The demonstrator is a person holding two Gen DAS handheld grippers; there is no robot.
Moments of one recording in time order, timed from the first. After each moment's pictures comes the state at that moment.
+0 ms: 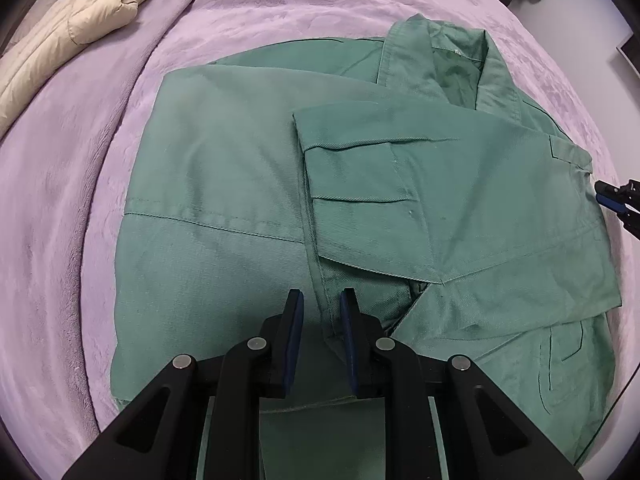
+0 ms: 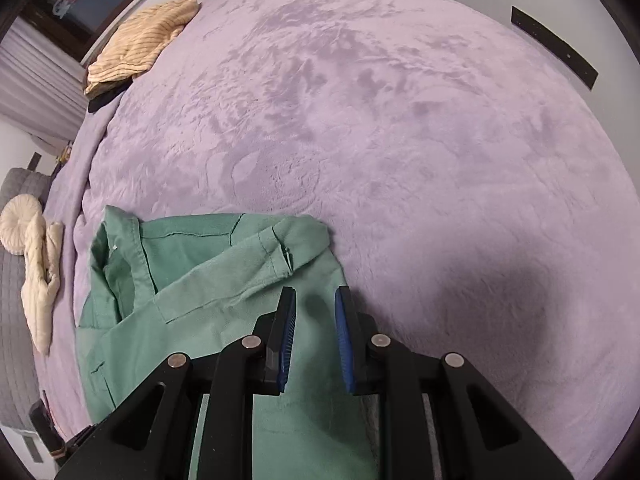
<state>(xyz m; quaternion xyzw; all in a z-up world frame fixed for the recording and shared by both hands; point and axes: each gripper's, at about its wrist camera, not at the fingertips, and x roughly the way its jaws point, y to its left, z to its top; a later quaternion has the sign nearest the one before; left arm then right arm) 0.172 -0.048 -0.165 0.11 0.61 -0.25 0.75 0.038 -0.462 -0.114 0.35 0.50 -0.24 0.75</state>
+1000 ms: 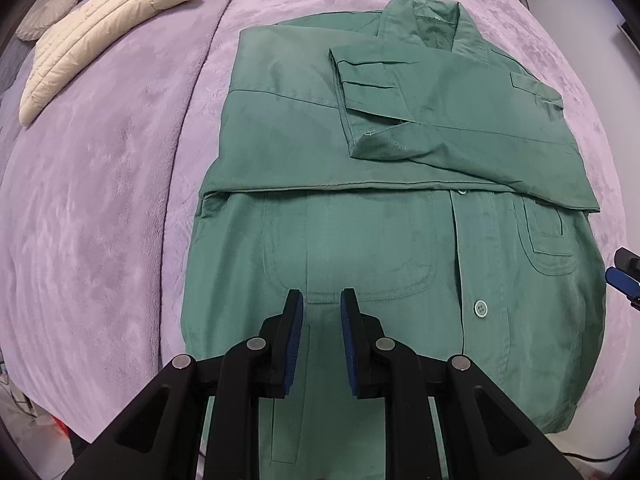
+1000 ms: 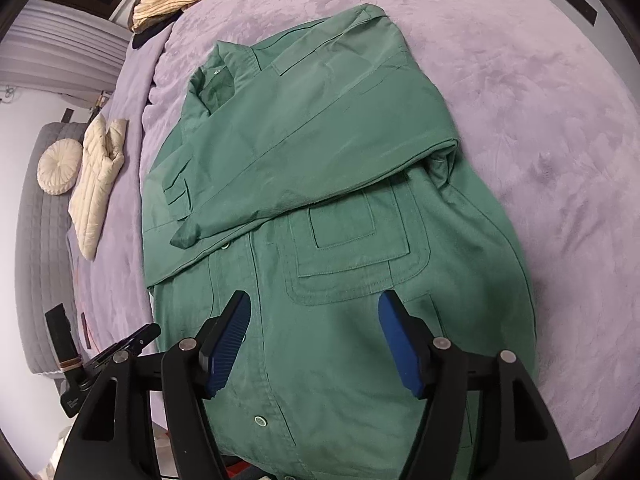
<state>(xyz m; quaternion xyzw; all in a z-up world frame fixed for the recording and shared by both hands) 0.078 0.040 -0.093 0.14 0.64 -0.21 0.72 -0.070 -0.277 -0.063 0.41 0.55 -0.16 0.71</state>
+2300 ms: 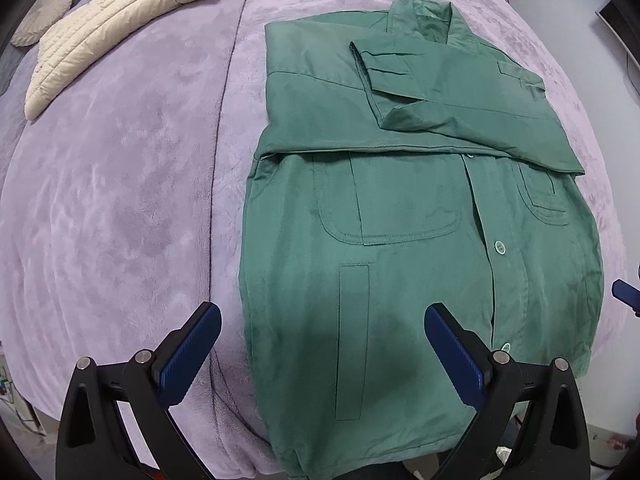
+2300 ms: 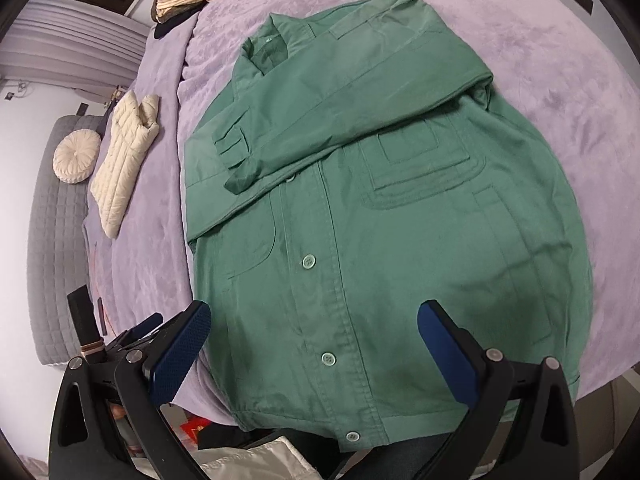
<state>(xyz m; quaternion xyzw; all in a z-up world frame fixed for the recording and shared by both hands) 0.071 0.104 -0.080 0.15 0.64 -0.25 0.71 -0.087 -0.175 -0.033 0.43 0.55 -0.15 0.70</state>
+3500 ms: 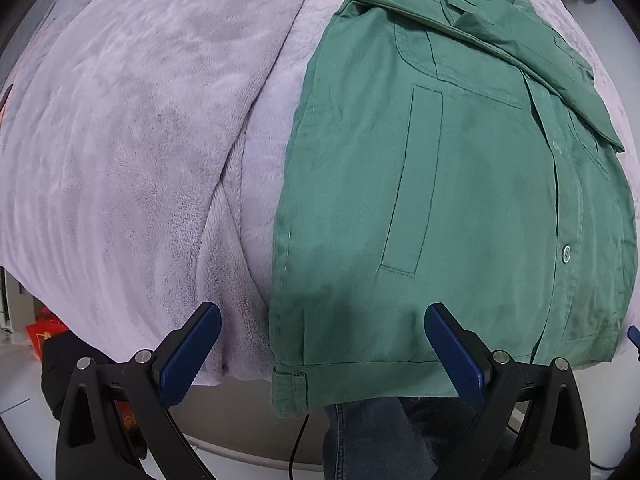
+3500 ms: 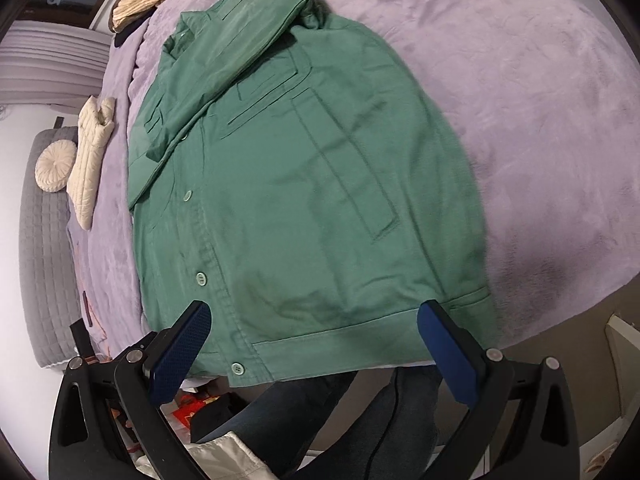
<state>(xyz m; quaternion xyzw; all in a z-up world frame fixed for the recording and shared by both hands) -0.032 0.189 -0.134 0.10 0.68 -0.14 0.71 -0.241 -0.221 -0.074 0.44 0.56 -0.19 0.67</state>
